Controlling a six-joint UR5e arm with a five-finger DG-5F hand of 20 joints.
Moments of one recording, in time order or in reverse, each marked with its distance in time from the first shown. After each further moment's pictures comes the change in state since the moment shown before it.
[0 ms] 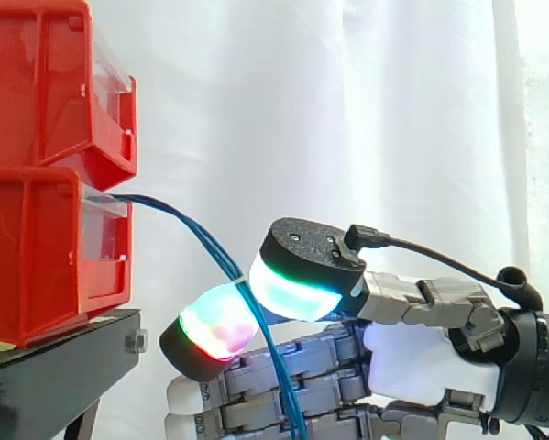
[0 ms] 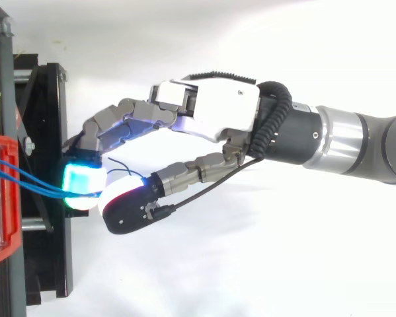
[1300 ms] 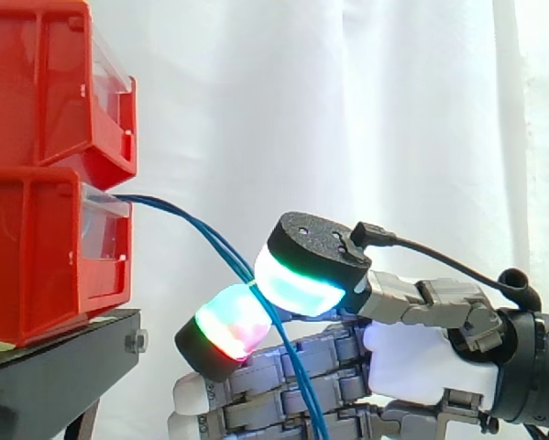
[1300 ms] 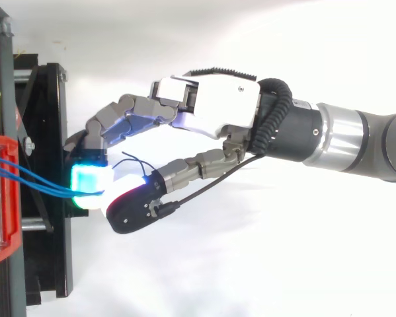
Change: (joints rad) arm -0.004 0.000 0.000 -0.003 0.001 0.000
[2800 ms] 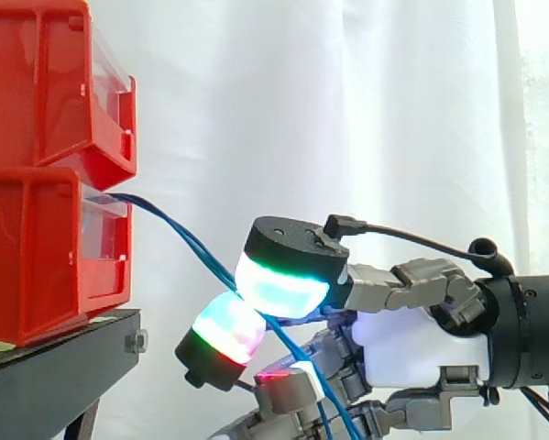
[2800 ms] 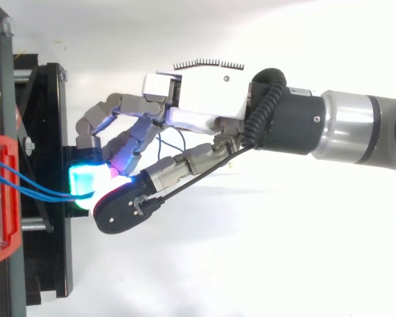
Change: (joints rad) arm -0.016 0.007 0.145 -0.366 -0.051 0.113
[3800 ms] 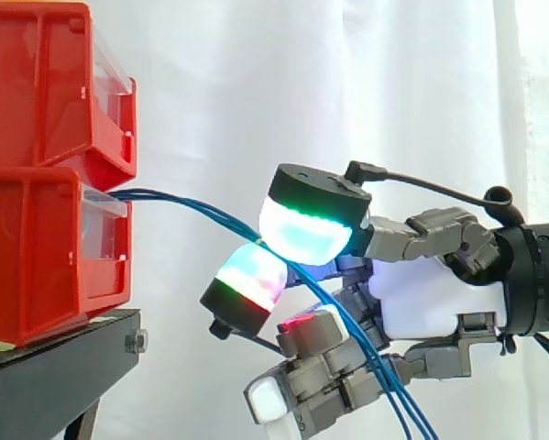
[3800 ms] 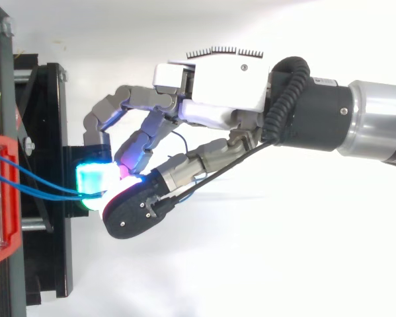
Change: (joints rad) arm -0.002 0.054 0.008 -0.102 -0.003 0.008
